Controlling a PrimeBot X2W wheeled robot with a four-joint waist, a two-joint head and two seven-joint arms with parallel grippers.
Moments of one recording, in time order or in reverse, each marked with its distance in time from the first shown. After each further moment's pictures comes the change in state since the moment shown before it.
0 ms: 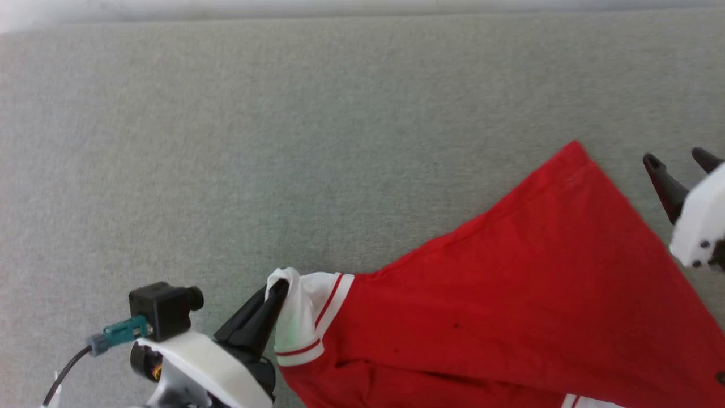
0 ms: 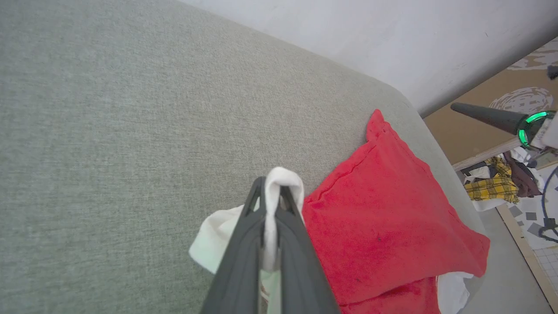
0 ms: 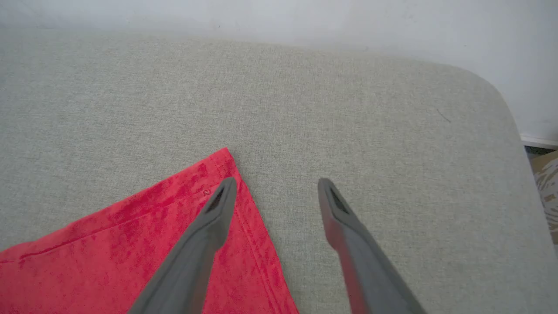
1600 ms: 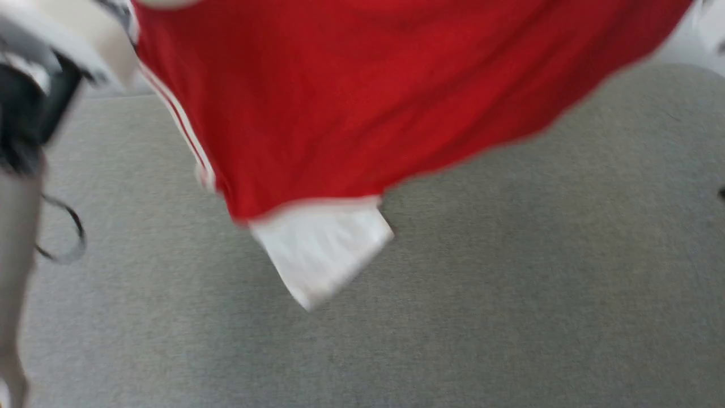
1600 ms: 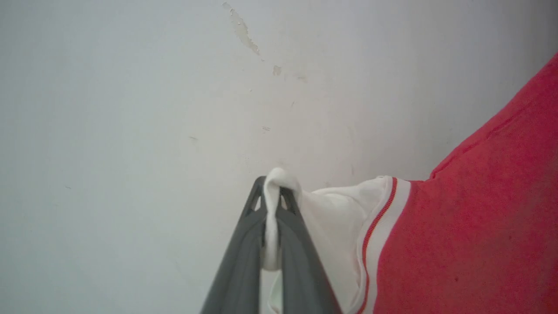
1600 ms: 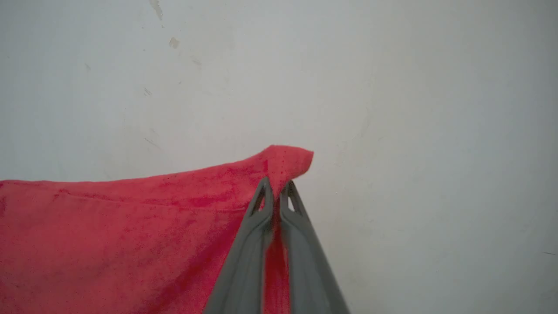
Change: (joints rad) left arm -0.966 0.202 0.003 0.308 0.280 -0.063 0.052; right arm -0.573 0.004 0.147 0.232 -0.014 0.000 -0.335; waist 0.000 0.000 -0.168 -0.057
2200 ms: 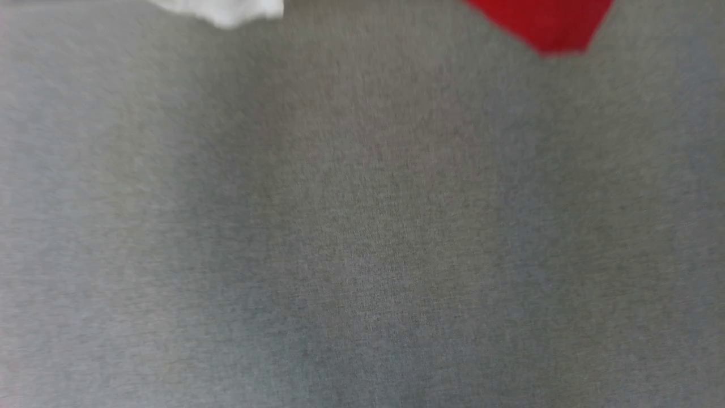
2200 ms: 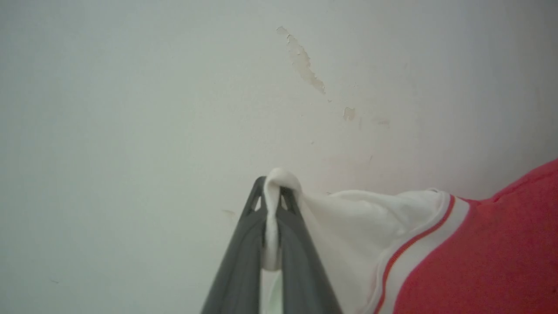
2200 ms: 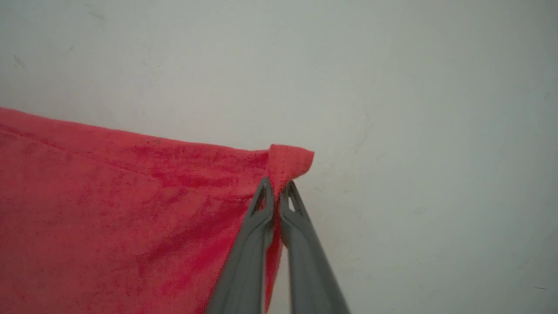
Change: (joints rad) left arm -0.693 0.006 -0.050 0.338 0.132 -0.009 -0.075; right arm -0.546 0.082 0.002 0.338 -0.213 0.000 -0.085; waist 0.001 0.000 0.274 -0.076
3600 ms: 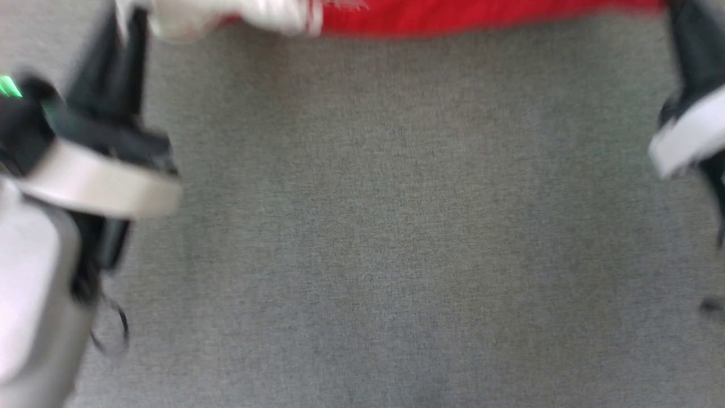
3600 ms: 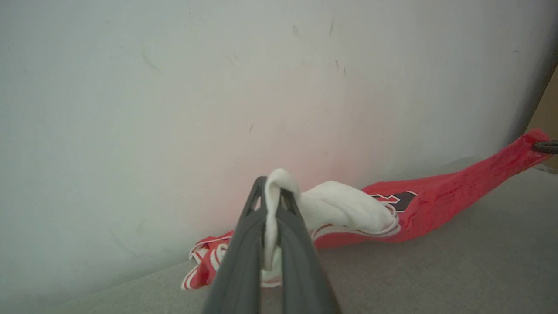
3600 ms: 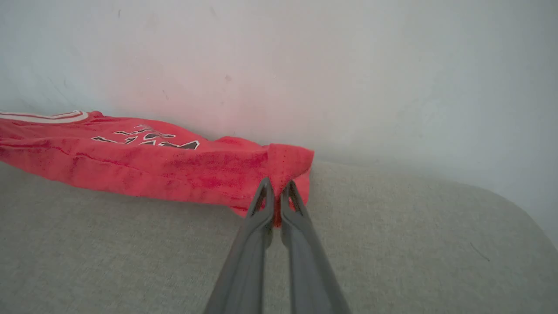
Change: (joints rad) left arm 0.959 0.046 -0.002 -0.466 -0.169 0.155 -0.344; right arm 0.795 -0.140 0.037 -0.397 0.265 0.000 -0.111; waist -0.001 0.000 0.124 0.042
